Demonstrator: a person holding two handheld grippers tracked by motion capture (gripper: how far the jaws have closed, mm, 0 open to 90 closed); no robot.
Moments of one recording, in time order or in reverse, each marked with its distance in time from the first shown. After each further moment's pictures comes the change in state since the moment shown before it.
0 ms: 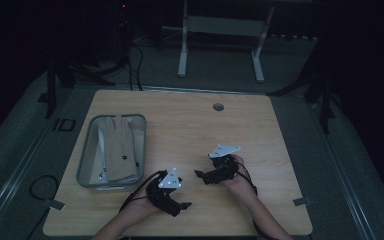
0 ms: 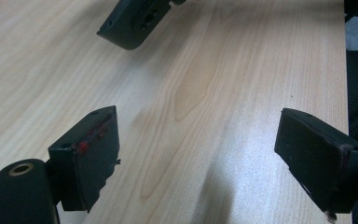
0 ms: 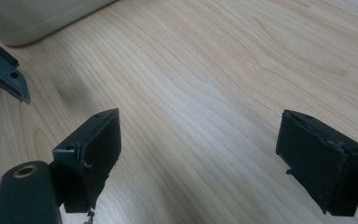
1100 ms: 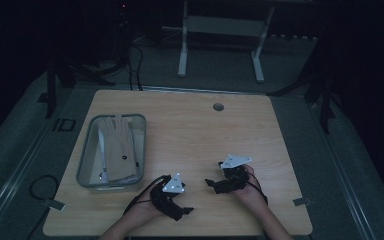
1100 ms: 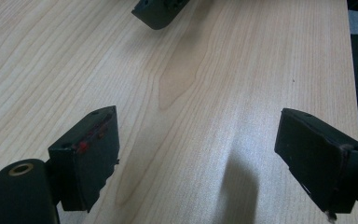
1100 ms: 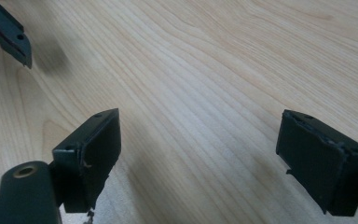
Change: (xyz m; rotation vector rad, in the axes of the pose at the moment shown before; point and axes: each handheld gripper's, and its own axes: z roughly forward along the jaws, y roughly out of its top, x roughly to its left) left arm -0.002 -0.011 0.018 0.013 -0.036 0.007; right arm -0.008 -0.043 -0.013 -0.003 -0.016 -0.008
